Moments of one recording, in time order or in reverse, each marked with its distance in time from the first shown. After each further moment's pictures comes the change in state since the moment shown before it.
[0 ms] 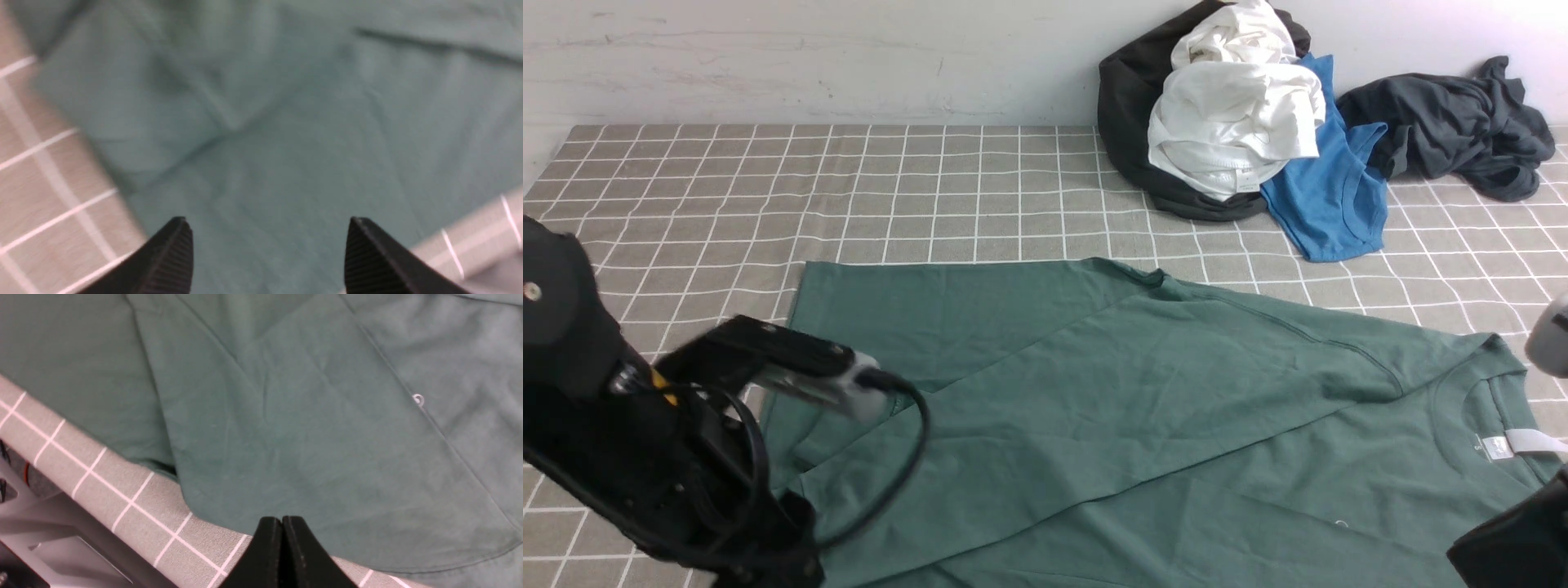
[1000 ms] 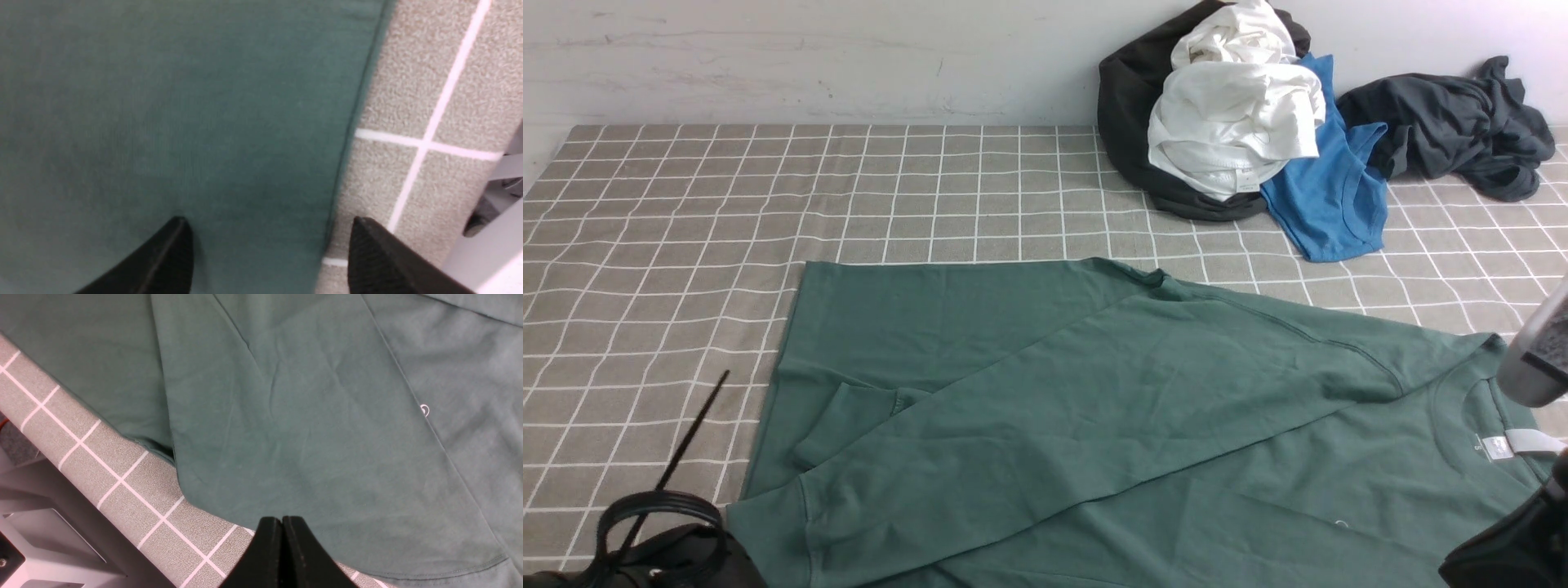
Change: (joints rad) right arm 0.086 0.000 0.000 -0.064 -0.006 -0.009; left arm -0.527 0.119 0.347 0.258 -0.306 0.155
